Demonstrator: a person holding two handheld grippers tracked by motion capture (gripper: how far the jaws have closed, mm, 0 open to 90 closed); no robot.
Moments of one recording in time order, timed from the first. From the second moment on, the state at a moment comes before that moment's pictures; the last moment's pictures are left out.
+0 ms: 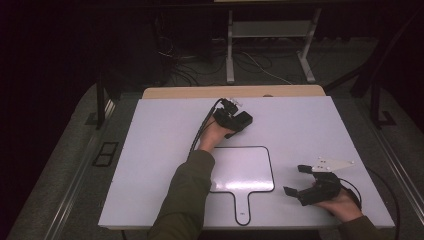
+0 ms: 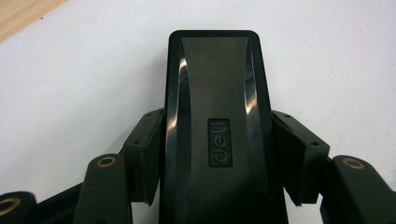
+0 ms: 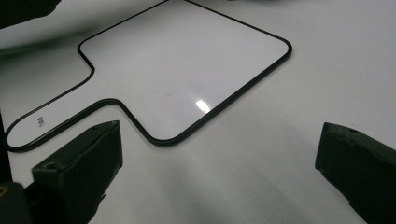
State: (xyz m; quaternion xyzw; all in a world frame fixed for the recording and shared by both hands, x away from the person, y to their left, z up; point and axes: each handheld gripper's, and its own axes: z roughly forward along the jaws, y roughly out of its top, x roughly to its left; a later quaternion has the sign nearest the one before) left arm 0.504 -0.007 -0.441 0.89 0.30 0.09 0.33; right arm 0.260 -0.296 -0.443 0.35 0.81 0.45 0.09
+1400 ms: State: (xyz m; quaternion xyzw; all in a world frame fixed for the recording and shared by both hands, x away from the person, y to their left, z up) left arm 0.477 0.017 -0.429 0.88 0.28 0.09 0.38; right arm 0.268 -0.295 -0.448 0.36 0.81 0.46 0.08
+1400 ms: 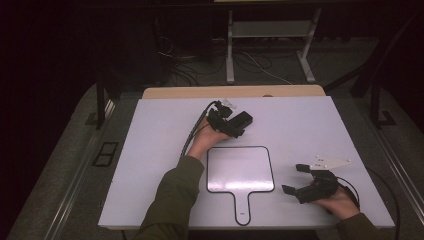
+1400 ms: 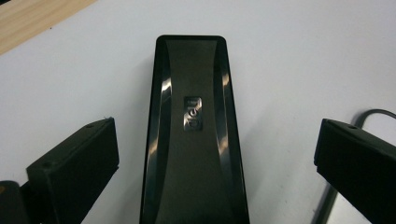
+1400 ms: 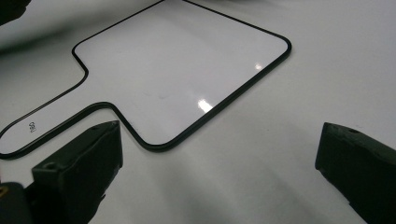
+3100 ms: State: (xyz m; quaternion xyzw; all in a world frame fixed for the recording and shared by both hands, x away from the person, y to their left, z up) left arm 0.359 0.088 -0.408 0.85 0.27 0.10 0.43; right arm 0.267 -0.296 -0.447 0.36 0.80 0.46 0.09
